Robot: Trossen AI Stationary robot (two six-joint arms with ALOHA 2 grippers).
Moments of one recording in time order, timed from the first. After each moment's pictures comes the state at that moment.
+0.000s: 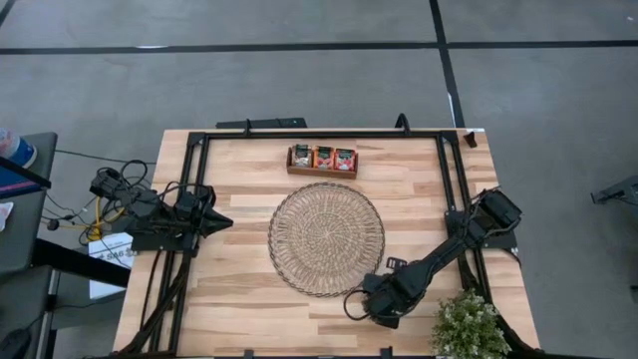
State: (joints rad) left arm -0.51 0.00 0.24 -0.20 -0.42 -0.26; right arm 0.64 1.88 1.20 -0.83 0.00 0.87
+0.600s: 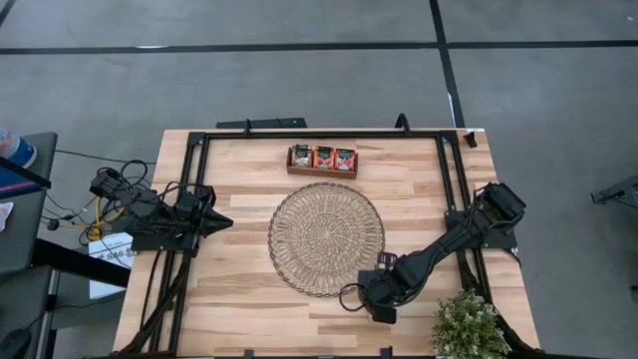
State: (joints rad) left arm -0.51 0.00 0.24 -0.20 -0.42 -0.26; right arm 0.60 1.82 1.20 -0.78 0.03 0.70
